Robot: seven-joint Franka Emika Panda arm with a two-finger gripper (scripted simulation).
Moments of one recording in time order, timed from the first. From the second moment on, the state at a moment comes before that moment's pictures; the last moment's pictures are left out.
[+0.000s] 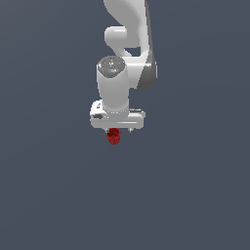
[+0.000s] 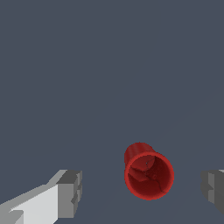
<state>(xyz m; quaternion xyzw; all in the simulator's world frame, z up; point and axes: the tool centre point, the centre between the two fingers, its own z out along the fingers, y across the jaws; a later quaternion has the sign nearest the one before) -0.016 -0.028 0.170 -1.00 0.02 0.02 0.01</state>
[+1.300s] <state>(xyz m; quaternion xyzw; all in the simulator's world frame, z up) -0.049 -0.047 0.121 -0.97 0.25 0.01 0.00</state>
